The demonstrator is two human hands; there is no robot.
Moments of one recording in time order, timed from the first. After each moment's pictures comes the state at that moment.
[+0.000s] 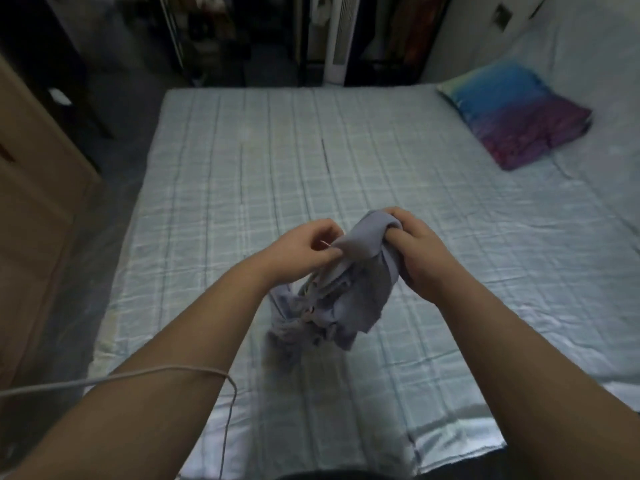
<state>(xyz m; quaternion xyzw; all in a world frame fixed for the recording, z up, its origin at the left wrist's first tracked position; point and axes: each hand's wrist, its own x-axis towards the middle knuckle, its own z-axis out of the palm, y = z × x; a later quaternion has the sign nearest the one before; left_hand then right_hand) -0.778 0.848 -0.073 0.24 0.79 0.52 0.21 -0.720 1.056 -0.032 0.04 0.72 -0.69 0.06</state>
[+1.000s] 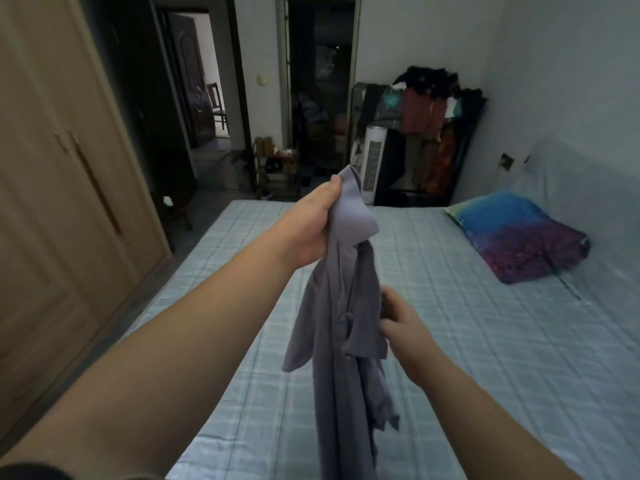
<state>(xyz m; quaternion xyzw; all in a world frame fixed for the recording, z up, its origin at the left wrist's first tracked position) -0.659 1.105 0.143 0.06 0.55 0.83 0.09 -0.602 1.282 0.008 -0.09 0.69 -0.71 0.07</state>
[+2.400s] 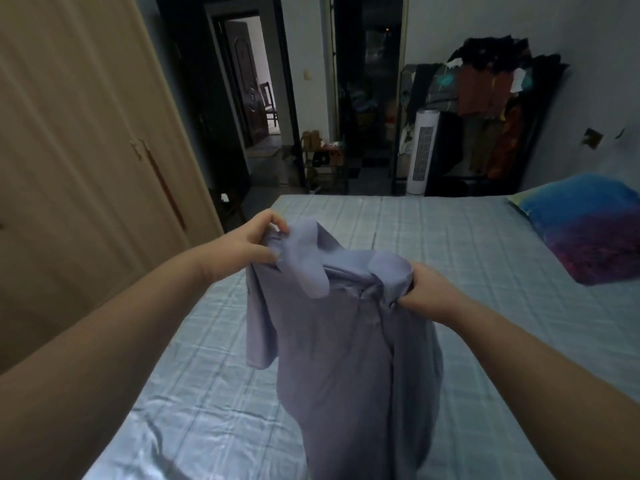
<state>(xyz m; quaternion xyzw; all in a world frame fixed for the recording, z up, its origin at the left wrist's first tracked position) -0.626 0.969 0.120 0.11 0.86 0.48 0.08 -0.682 1.301 0.032 -0.23 0.89 -0.40 0.07</state>
